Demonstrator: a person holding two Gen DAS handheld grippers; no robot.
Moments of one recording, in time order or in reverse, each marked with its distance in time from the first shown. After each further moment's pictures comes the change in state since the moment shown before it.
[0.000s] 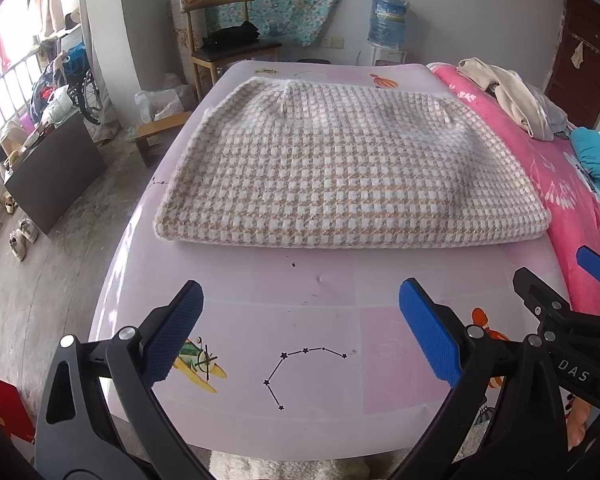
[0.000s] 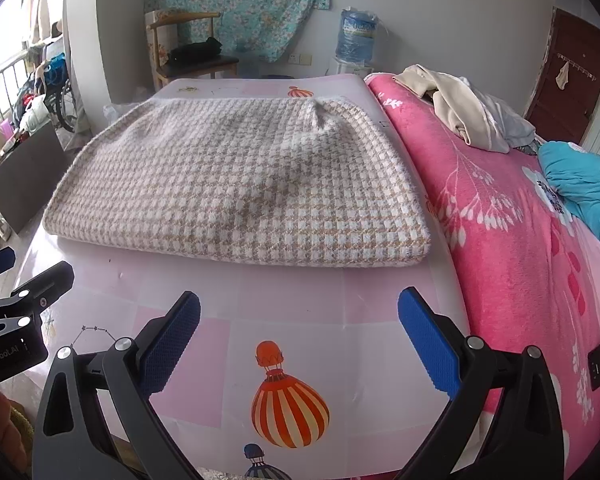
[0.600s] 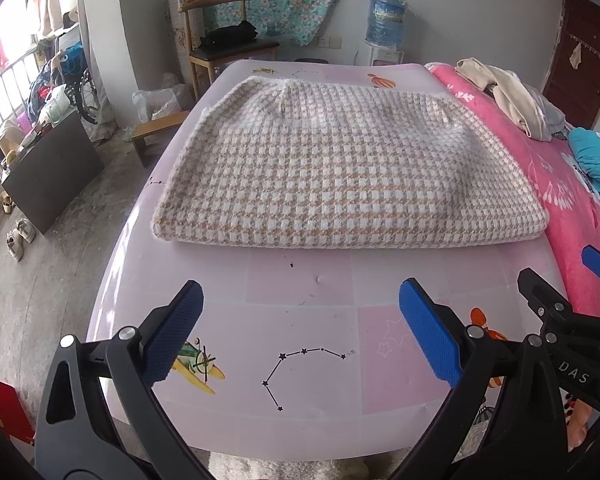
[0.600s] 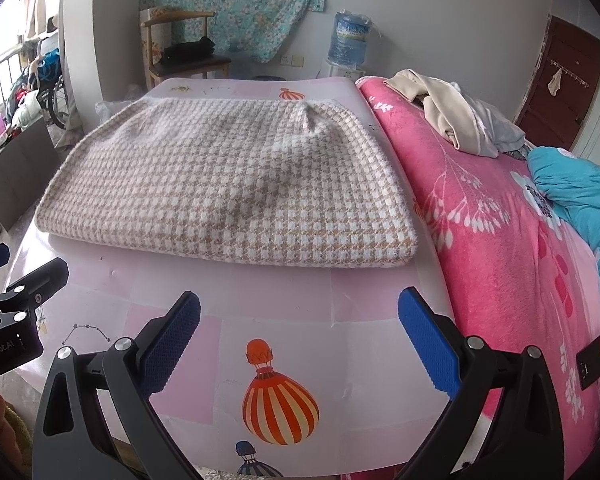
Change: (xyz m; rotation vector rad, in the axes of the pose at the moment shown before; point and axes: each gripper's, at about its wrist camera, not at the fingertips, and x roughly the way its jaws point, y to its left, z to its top) left arm 0.001 0.001 0.001 0.001 0.003 -0.009; right arm -0.004 0.001 -0.001 -0.013 -0.009 -0.044
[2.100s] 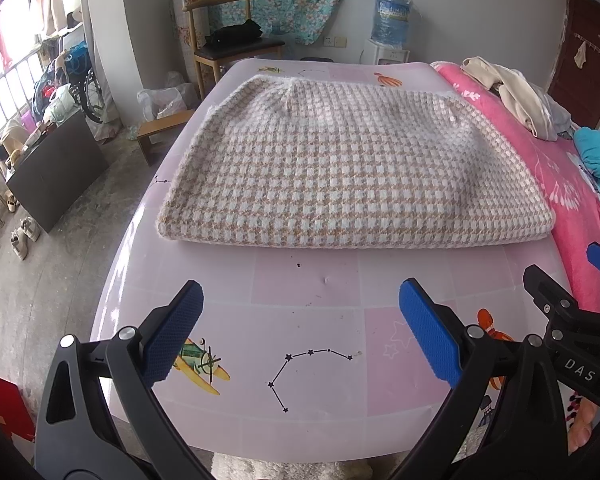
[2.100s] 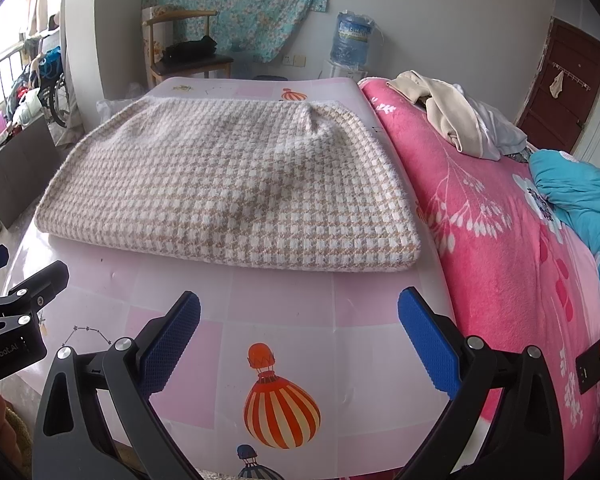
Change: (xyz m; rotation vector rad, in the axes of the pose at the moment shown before) left arm 0.004 0.003 0.001 -0.008 0.003 0.017; right arm 0.002 0.003 0.005 -0.009 0.003 0.002
